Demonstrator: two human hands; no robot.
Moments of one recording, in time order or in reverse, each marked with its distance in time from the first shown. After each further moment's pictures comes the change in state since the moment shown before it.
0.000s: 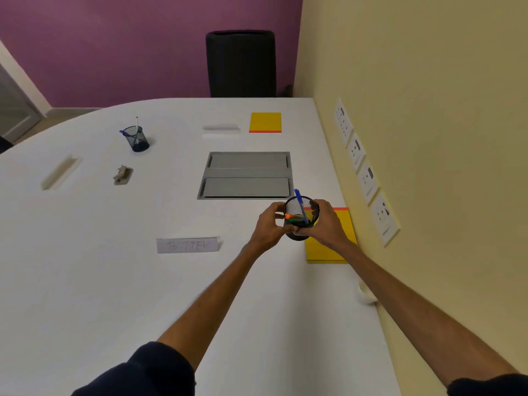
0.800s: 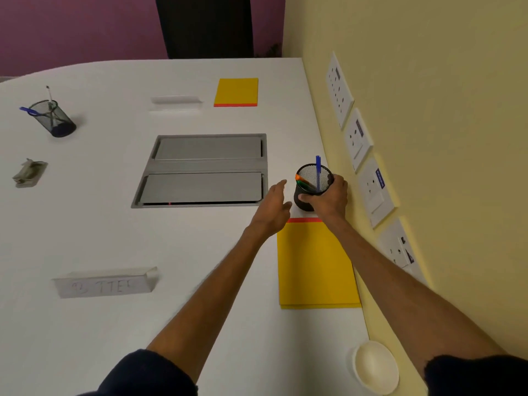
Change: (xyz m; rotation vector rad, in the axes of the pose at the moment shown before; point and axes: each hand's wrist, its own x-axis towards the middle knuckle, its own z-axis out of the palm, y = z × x) left_hand 0.221 -0.066 0.124 0.263 -0.113 -0.085; right_hand 0.225 0.151 0.017 0.112 0.317 0.274
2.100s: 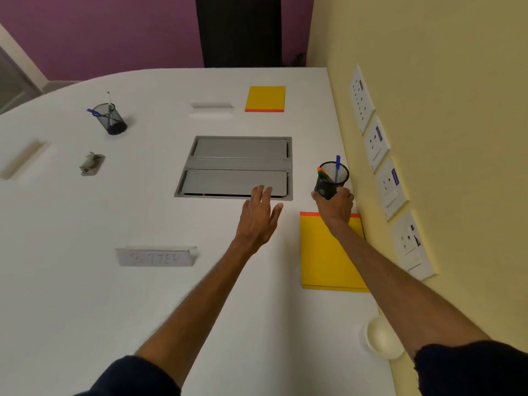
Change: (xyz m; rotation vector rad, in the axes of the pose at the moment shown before) left_hand -0.106 -0.026 -0.071 0.332 0.209 0.030; right_hand -0.070 -0.039 0.003 0.008 -0.068 0.136
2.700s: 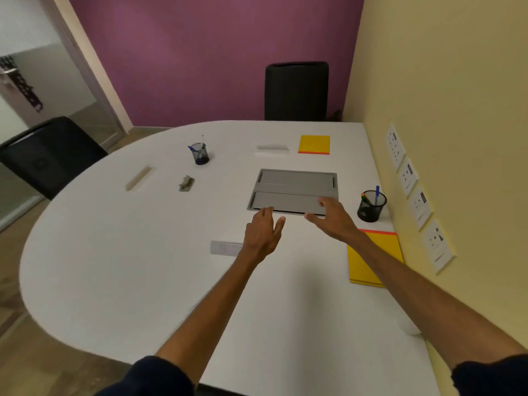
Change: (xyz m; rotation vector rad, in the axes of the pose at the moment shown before) left_hand -0.168 -0.038 -0.172 0.016 0.108 -0.161; right_hand -0.206 -0.112 -0.022 -0.329 -0.356 -0.599
